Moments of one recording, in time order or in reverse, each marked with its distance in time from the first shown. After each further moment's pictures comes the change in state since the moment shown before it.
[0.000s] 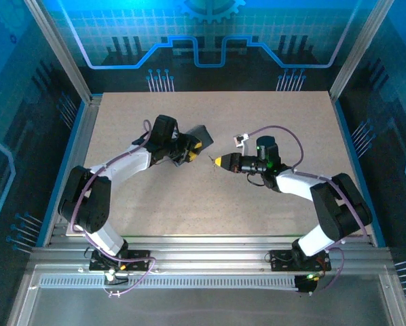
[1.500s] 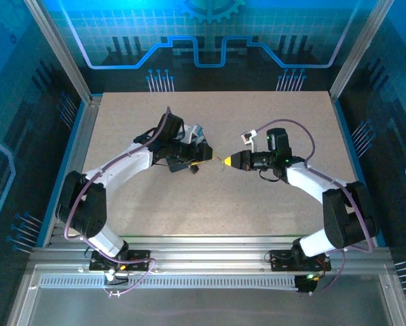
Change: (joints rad) left arm -0.071 -0.037 0.083 -0.193 0.267 0.849; right arm -0.116 -0.060 0.114 -0.403 -0.183 -0.218
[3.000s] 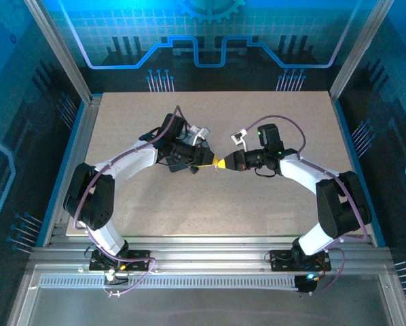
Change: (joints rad) left arm 0.007 0.083 0.019 0.034 0.220 0.144; right arm 0.045 0.090 0.114 -0.142 -0.114 -0.105
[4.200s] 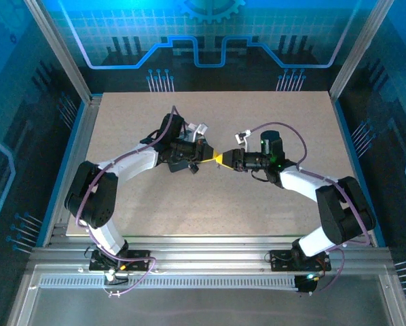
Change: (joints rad) left arm 0.011 0.016 -0.069 0.278 -0.020 -0.224; right arm 0.034 -0.055 -0.179 0.467 0.153 0.450
